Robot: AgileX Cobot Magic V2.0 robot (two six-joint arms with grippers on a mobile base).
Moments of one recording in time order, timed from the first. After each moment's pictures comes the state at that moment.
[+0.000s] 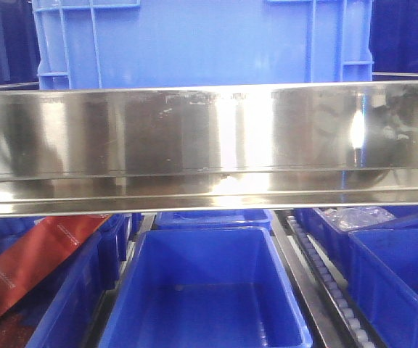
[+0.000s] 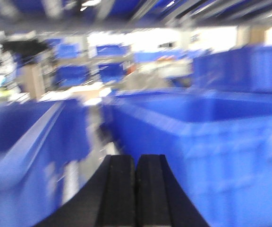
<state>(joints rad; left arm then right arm) -0.17 0.34 -0.40 0.04 0.03 0.02 0.21 0.00 0.00 0.03 0.06 -0.01</state>
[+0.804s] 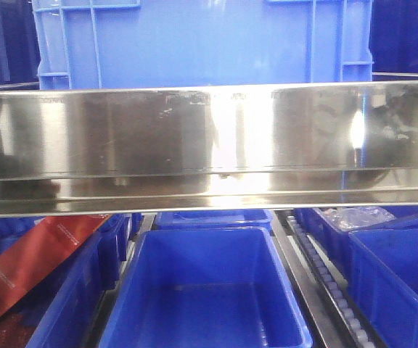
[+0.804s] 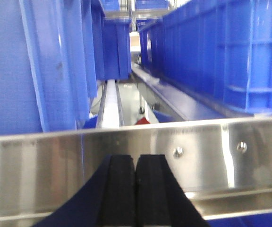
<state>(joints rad) -0.06 0.01 0.00 0.04 0.09 0.03 0.21 0.00 0.00 0.03 0.06 -0.01</state>
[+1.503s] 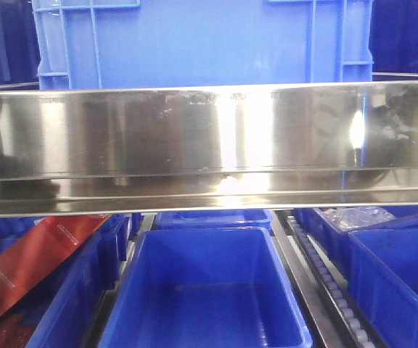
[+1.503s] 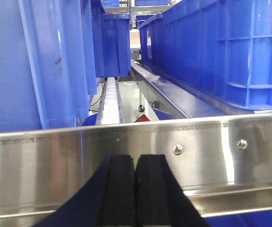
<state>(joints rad) -0.06 0.00 0.00 0.04 0.09 0.03 0.21 0.00 0.00 0.03 0.06 -0.01</state>
